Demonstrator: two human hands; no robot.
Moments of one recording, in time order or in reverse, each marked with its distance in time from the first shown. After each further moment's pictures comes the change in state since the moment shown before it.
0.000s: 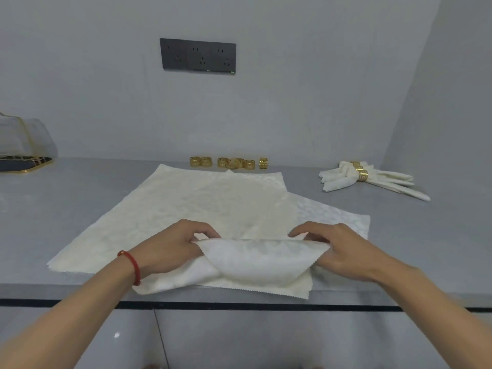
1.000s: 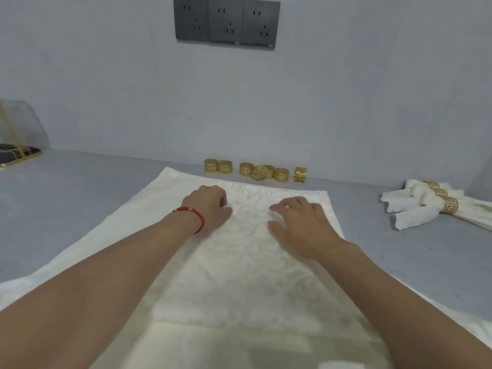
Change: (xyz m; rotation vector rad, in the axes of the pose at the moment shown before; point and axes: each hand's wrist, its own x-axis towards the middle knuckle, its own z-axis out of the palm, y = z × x) left_hand 0.245 -0.118 -0.048 0.478 0.333 -0.376; right_hand 0.283 0.042 0.069 -0.484 0.078 0.048
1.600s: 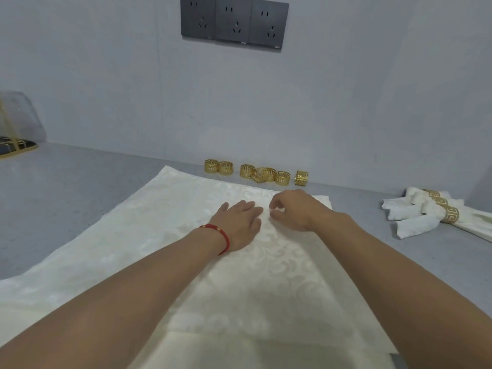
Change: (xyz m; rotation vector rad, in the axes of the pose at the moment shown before) left_hand -0.001 0.030 0.048 0.050 -0.127 0.386; right_hand 0.061 0.010 -0.022 0.103 -0.213 0.040
